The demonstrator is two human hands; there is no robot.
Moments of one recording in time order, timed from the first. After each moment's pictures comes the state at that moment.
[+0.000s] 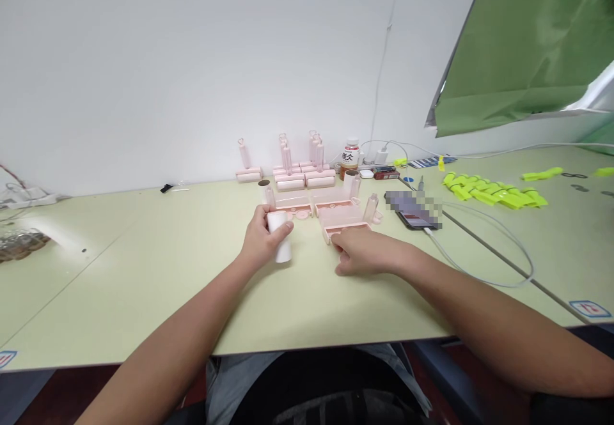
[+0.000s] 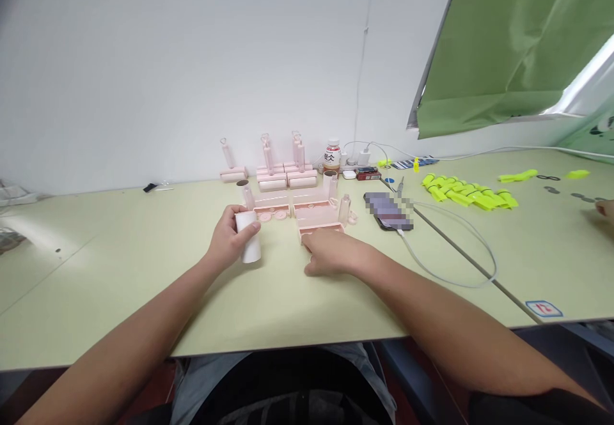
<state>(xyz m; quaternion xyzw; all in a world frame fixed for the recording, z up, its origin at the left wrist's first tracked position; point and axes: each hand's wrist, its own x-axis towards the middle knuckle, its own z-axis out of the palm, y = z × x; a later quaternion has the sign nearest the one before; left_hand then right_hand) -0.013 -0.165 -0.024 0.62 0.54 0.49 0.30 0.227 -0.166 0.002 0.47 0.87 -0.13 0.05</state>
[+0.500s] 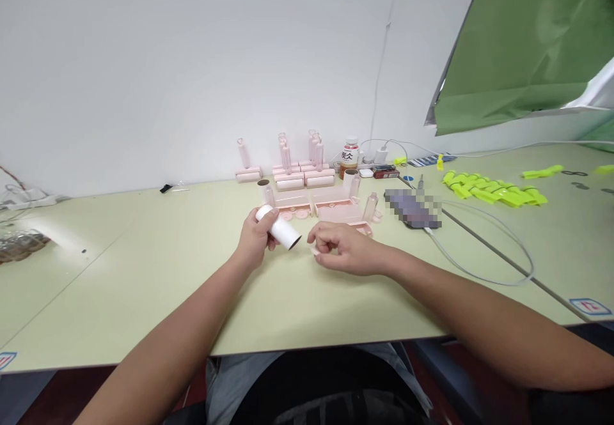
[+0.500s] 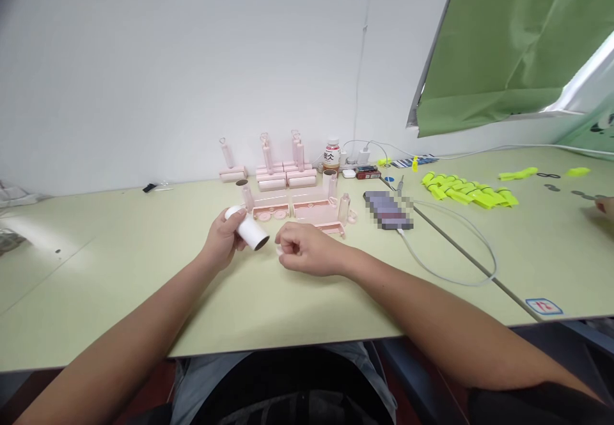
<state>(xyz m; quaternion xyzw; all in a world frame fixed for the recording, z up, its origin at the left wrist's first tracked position) -0.010 -0.160 -0.020 0.46 0.49 0.57 0.48 0.211 -0.170 -0.006 0.27 0.89 -0.27 -0.26</state>
